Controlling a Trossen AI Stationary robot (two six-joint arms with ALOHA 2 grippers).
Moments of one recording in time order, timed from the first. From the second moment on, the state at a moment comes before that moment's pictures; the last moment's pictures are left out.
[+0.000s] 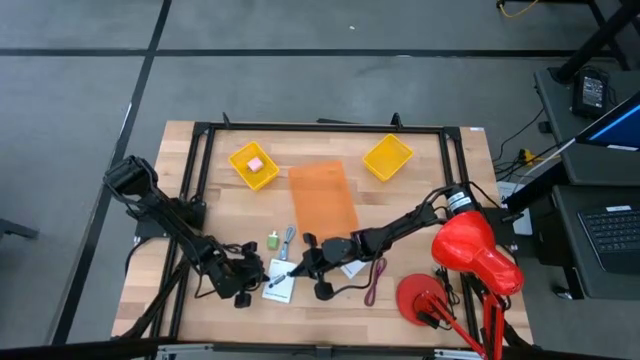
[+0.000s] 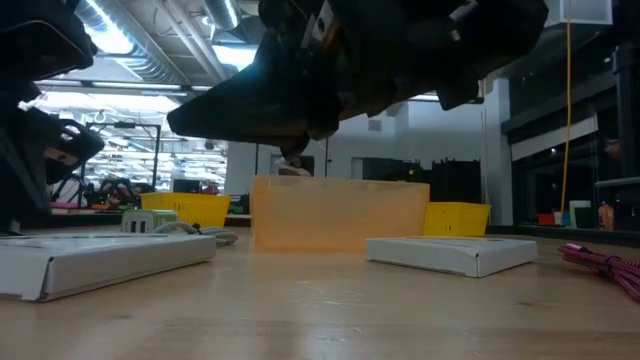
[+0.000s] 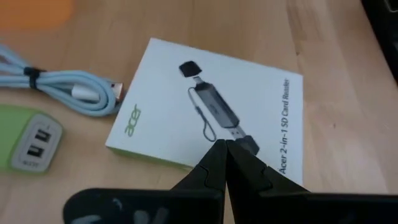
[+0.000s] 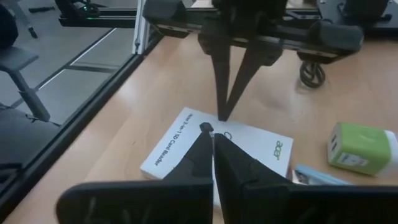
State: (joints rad) left arm -0.77 1.52 0.52 0.14 -0.46 -0.70; right arm 0.30 2.12 1.19 0.57 -0.02 0.10
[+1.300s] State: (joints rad) left arm -0.78 1.55 0.52 0.11 -0.48 -0.78; right arm 0.37 2.12 1.45 -0.04 -0.02 0.32
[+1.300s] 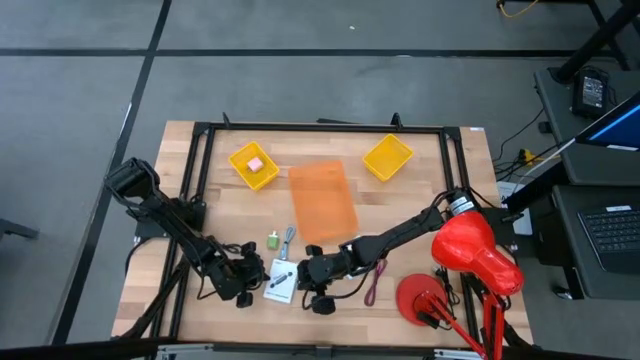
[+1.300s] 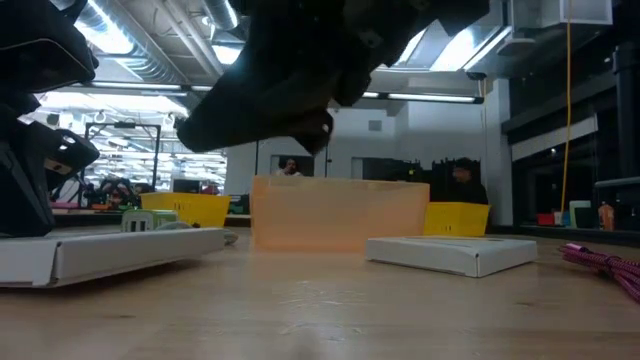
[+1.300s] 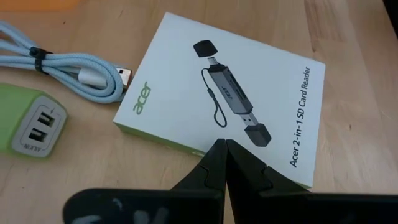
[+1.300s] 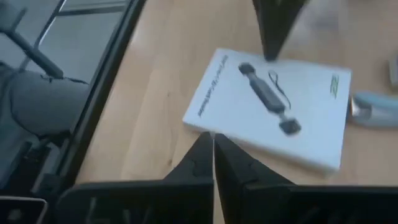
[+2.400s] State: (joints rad) left arm -0.79 1.56 0.52 0.10 -0.51 -0.76; right arm 0.39 2.17 1.45 0.01 0.09 1.02
